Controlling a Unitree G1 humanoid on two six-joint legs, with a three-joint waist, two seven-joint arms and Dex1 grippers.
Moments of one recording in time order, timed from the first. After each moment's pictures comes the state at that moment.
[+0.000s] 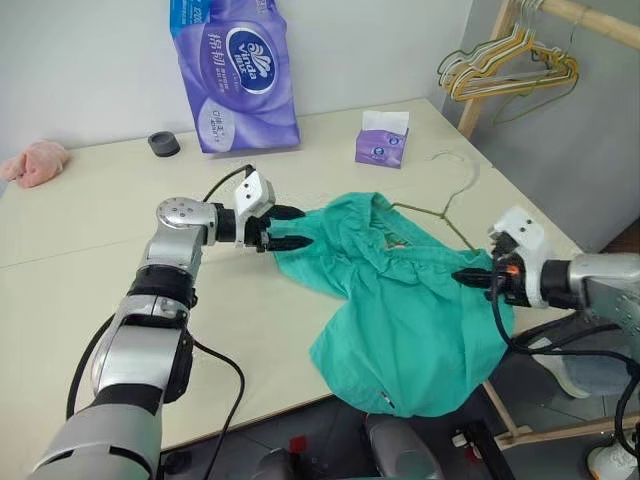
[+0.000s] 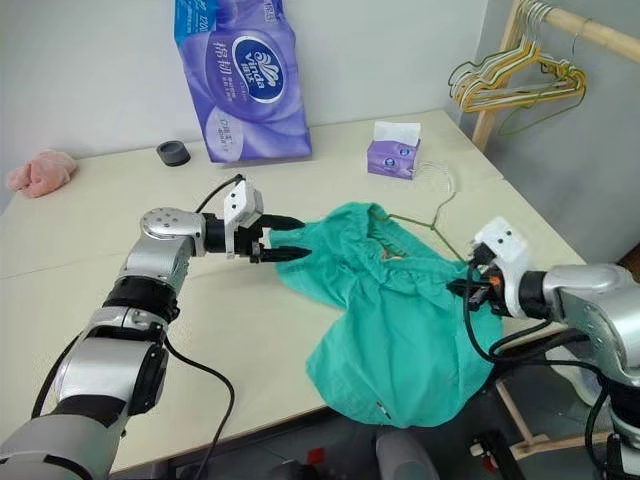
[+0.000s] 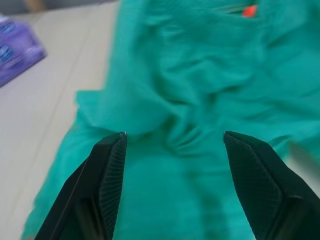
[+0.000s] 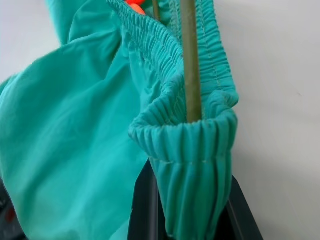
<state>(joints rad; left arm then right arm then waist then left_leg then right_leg) -0.88 0.53 -0.08 0.66 -0.19 0.05 -1.44 -0.37 -0.78 -0.29 -0.57 0.49 1.44 0.75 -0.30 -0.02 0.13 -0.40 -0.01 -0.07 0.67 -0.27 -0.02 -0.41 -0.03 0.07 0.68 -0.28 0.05</state>
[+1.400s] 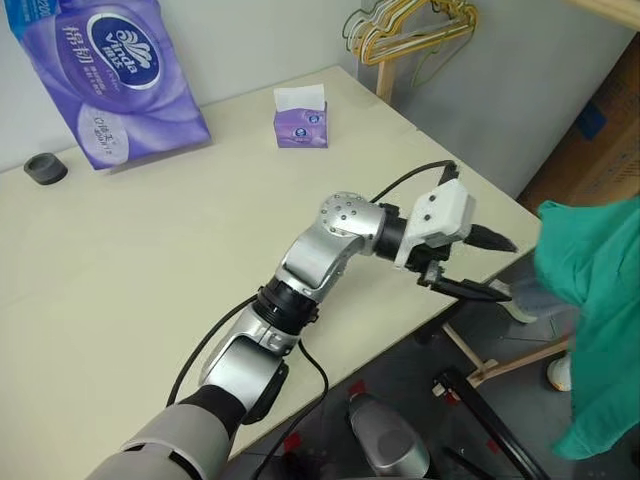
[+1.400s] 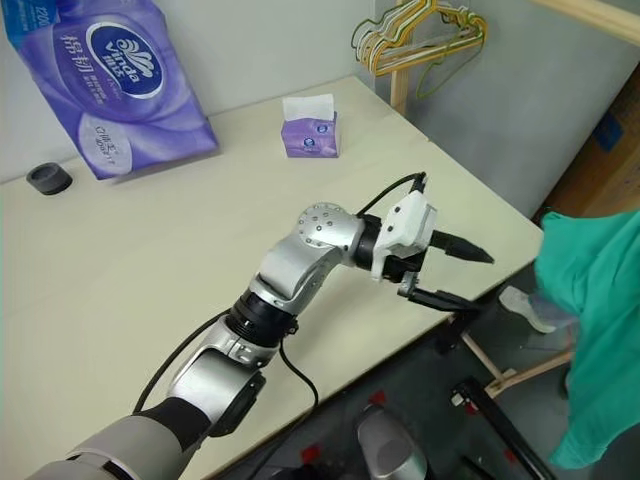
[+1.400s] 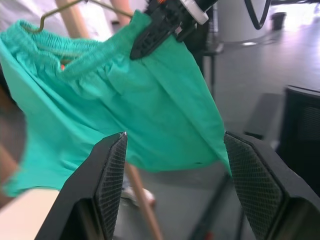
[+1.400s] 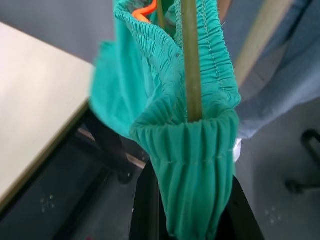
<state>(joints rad) -0.96 0.01 -0.38 0.19 -0.22 0.21 -1.19 0.75 -1.16 -1.25 -0.55 1.96 0.80 -0.77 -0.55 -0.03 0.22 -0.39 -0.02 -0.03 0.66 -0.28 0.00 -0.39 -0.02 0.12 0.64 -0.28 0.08</state>
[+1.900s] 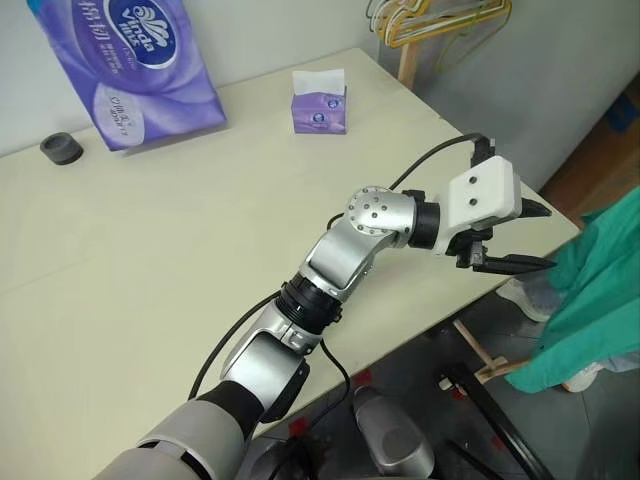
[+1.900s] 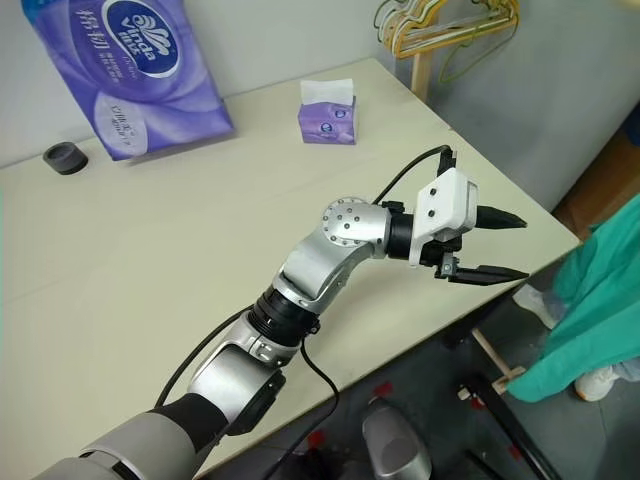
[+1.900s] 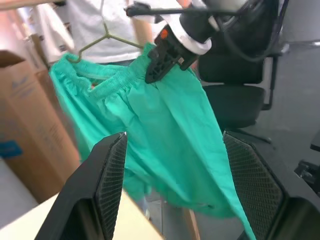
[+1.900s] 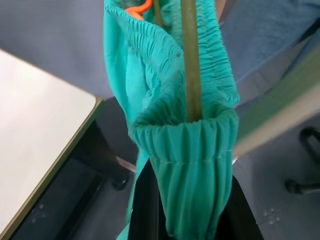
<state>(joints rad) -1.02 -0.07 -0.37 0.21 -0.18 0.26 -0.98 0.23 -1.36 -0.80 -0.06 1.66 0.89 -0.63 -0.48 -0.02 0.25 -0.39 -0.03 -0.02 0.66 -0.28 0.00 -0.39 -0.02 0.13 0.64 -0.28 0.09</state>
